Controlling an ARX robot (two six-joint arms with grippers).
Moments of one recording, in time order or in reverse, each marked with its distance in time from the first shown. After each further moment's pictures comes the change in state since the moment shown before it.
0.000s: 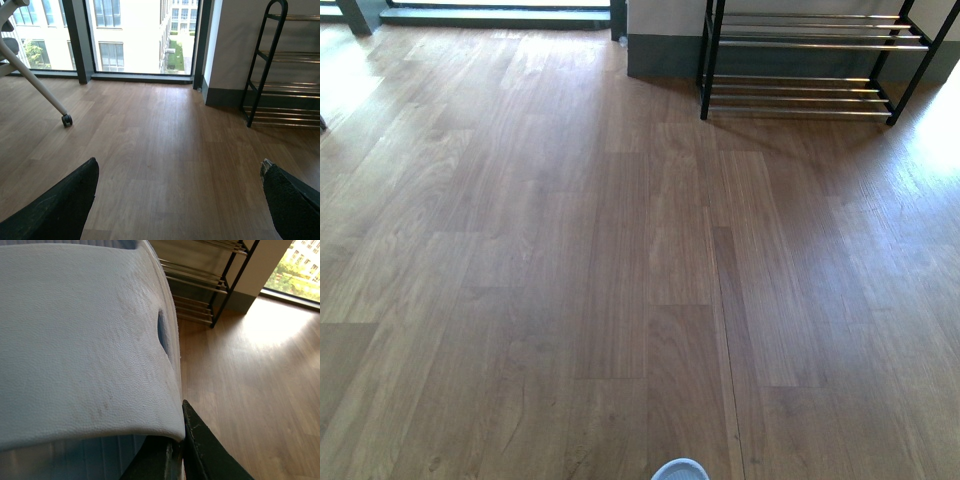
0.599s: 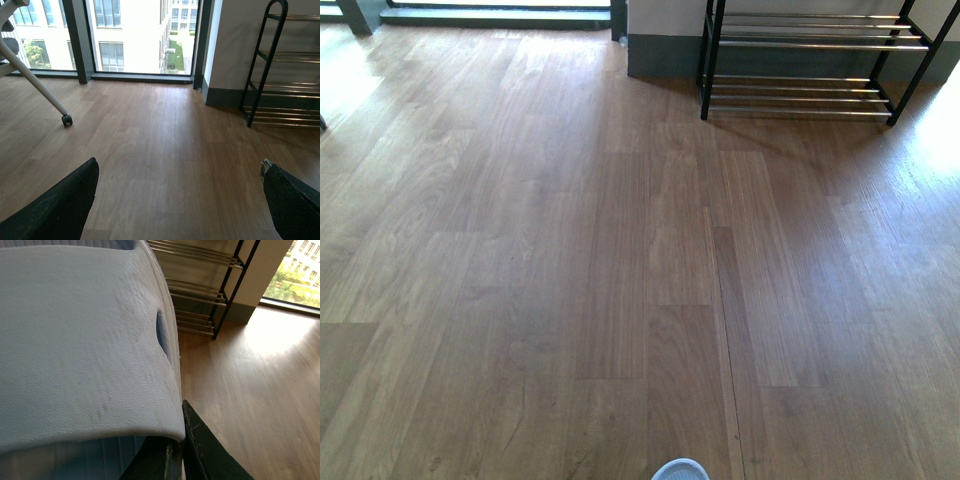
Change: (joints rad) left arm 0.000 0.000 0.000 0.000 0.000 0.000; right arm -0.021 -0.059 0.000 -0.001 -0.034 0.069
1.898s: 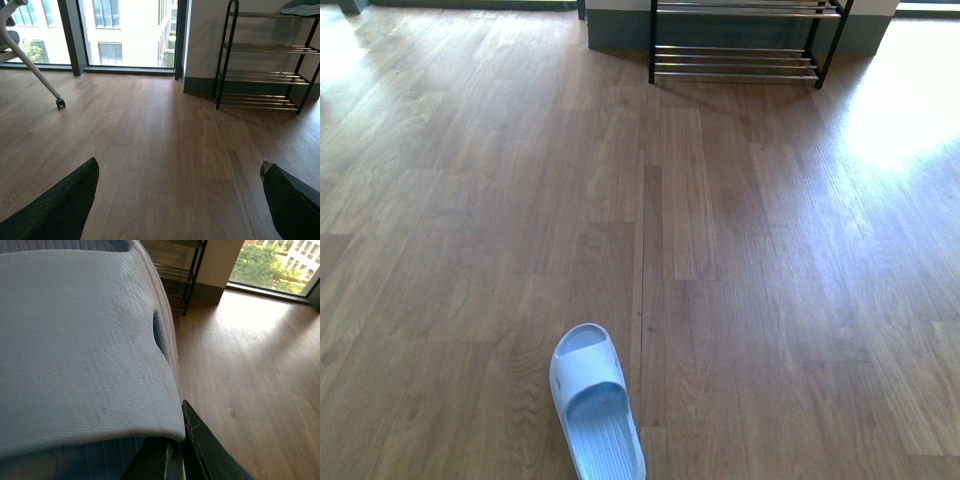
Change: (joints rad) left arm 0.000 0.000 0.000 0.000 0.000 0.000; right arm -0.002 -0.001 0.000 0.000 -0.001 0.000
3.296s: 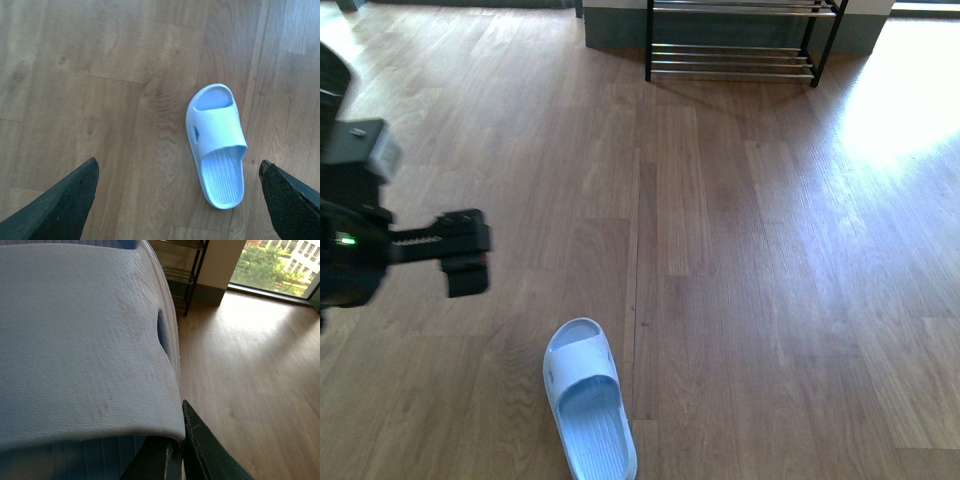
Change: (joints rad) left arm -0.245 1.869 0.722 0.164 -0.105 -0.351; right arm 0.000 0.000 0.000 0.000 -0.003 0.000
